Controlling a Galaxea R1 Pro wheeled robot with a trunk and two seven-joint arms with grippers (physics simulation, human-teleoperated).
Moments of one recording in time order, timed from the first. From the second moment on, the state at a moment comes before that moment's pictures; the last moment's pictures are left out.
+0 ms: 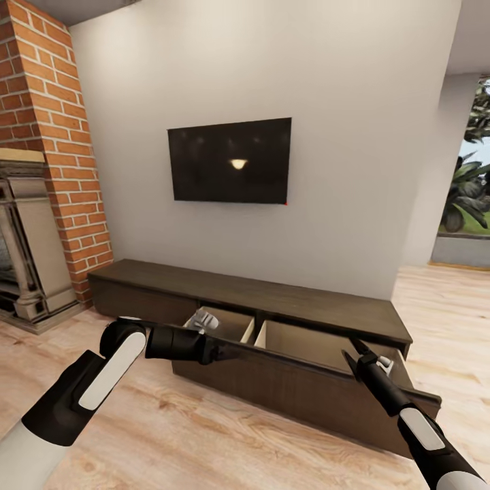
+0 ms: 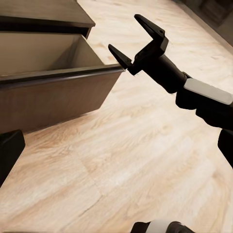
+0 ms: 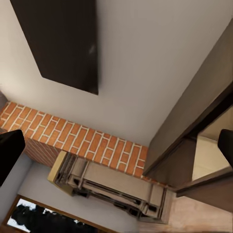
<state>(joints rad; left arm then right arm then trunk) -0.64 0.28 -0.46 -1.52 0.79 1.05 -0.49 -0.50 -0.21 -0.19 -0.57 -1.17 0.38 0.80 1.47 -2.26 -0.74</state>
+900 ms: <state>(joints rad) -0.64 0.29 -0.46 -1.52 0.79 1.05 -0.49 -0.50 -0.21 -0.16 -0.57 -1.17 0.38 0.77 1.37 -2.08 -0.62</state>
